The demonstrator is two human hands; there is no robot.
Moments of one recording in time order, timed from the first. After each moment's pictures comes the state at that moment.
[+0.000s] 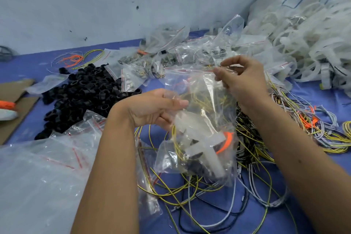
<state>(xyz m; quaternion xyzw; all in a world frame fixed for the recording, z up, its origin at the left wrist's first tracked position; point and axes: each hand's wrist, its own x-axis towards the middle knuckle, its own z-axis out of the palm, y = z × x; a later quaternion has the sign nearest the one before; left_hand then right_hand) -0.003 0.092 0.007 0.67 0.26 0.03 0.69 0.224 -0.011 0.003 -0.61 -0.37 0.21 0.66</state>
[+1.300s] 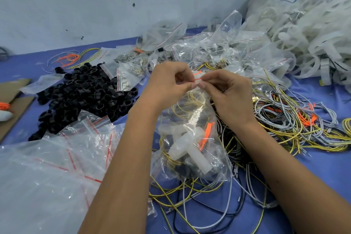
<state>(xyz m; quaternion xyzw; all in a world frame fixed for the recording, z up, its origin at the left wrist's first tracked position) 0.051 0.083 0.014 0.86 0.27 0.31 0.30 0.198 -0.020 -0.033 -0.56 -0.51 0.06 0.65</state>
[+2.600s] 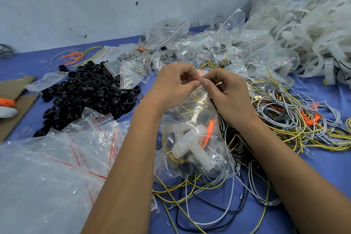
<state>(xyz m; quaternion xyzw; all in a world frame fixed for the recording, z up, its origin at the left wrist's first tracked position) 0.053 0.082 0.009 0.87 0.25 0.30 0.29 0.197 -0.019 -0.030 -0.59 -0.56 0.07 0.58</state>
